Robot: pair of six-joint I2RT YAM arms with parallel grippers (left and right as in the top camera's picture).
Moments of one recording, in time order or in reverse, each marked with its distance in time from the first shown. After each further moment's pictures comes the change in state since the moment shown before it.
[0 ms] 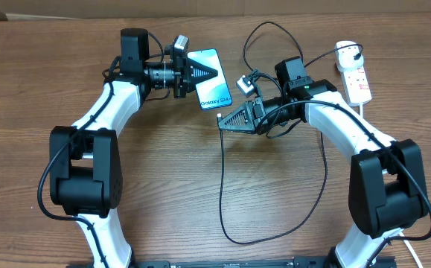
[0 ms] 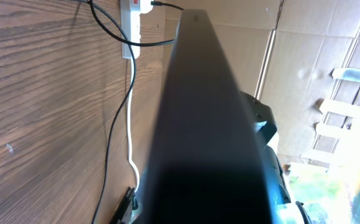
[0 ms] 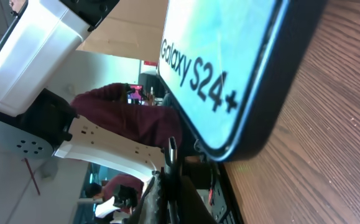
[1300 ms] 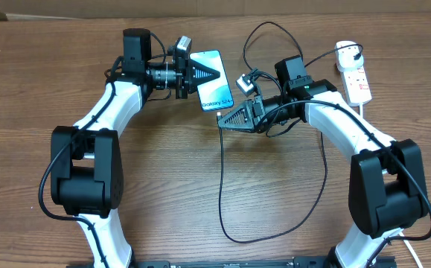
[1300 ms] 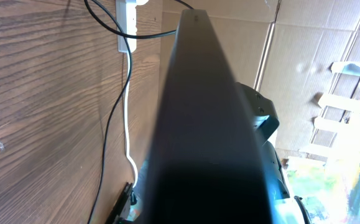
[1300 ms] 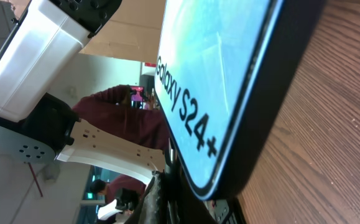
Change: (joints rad) left arm -0.014 0.000 0.000 -0.001 0.016 0.000; right arm 0.000 0.000 0.000 0.031 0.000 0.037
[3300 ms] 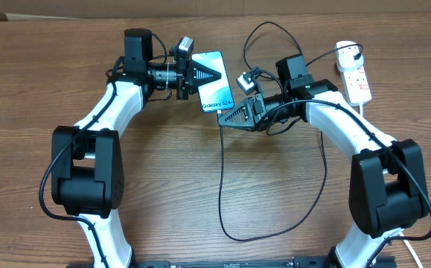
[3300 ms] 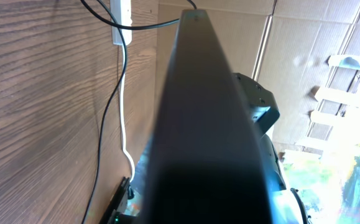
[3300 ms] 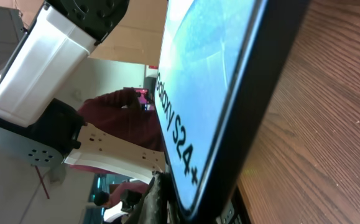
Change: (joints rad) left arm -0.006 0.000 0.000 -0.003 0.026 0.000; right arm -0.010 0.000 0.000 0.031 -0.016 0.052
